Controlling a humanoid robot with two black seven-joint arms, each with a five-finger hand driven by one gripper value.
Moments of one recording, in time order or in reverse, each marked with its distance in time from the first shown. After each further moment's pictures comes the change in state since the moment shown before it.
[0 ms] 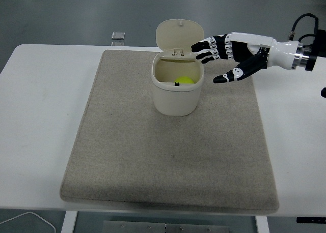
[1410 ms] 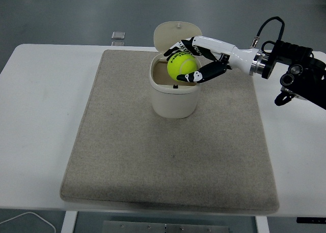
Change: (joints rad) left arm 0.000 0.000 0.000 0.000 0.000 0.000 0.000; right arm -0.024 0.191 -0.026 0.009 -0.203 -0.376 0.001
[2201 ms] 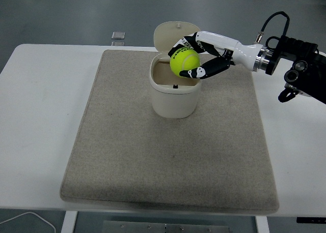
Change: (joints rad) left arm 0.000 0.000 0.000 0.000 0.000 0.000 0.000; right arm 0.014 -0.018 0.003 0.006 -0.001 -0.002 0.000
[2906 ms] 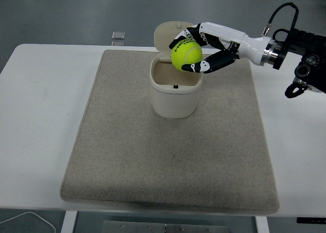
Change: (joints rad) left arm 0.000 0.000 0.000 0.000 0.000 0.000 0.000; right arm 0.012 -0.045 0.038 0.073 0.009 0.016 0.000
